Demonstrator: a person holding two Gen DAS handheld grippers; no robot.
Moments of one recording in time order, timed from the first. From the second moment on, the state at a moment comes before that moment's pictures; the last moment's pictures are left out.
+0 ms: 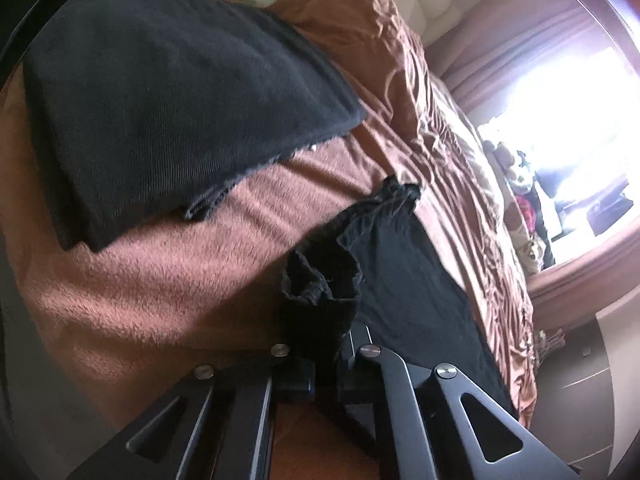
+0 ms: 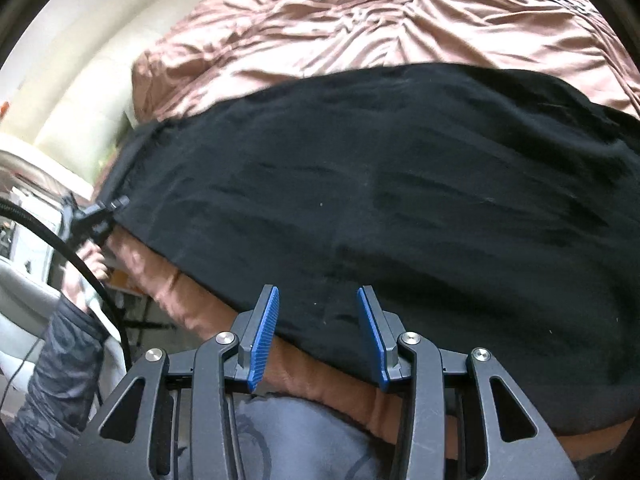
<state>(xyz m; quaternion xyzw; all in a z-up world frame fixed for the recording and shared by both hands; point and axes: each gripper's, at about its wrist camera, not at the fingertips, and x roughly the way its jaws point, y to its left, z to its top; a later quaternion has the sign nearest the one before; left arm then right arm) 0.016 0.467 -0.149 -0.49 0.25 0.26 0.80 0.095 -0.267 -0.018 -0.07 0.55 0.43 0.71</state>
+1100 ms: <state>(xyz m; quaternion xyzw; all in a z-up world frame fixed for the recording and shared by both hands) 0.016 0.475 -0.163 -0.52 0.25 0.26 0.78 0.219 -0.156 -0.049 -0.11 0.56 0.32 0.76</state>
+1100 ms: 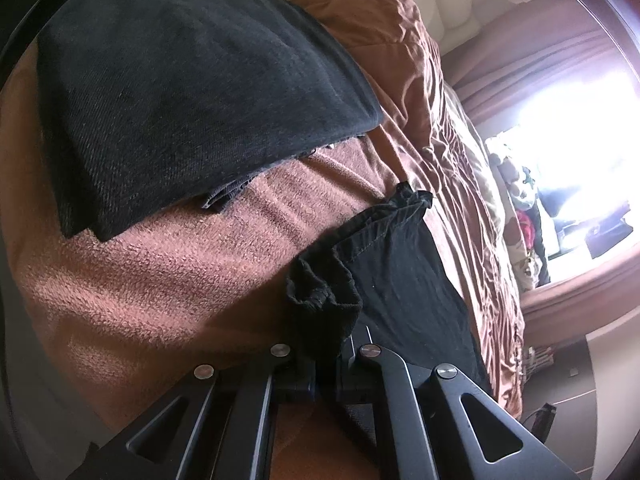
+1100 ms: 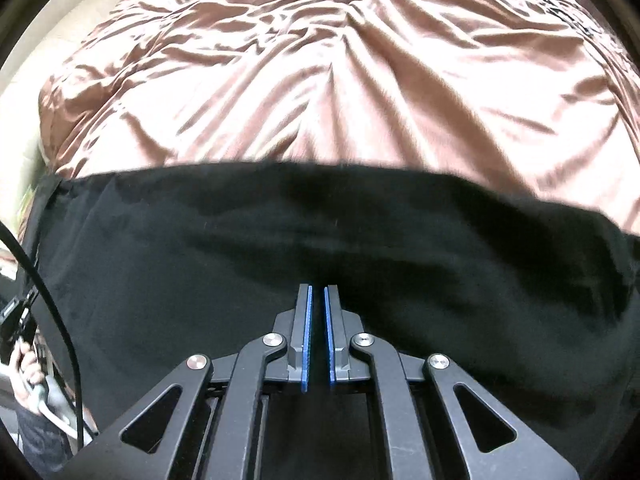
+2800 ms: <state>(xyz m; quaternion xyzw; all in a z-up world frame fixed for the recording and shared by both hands) 0.114 0.381 0.113 -0.36 0.19 0.11 0.91 0.130 -0.256 -0.017 -0.02 0.57 0.42 0.70</state>
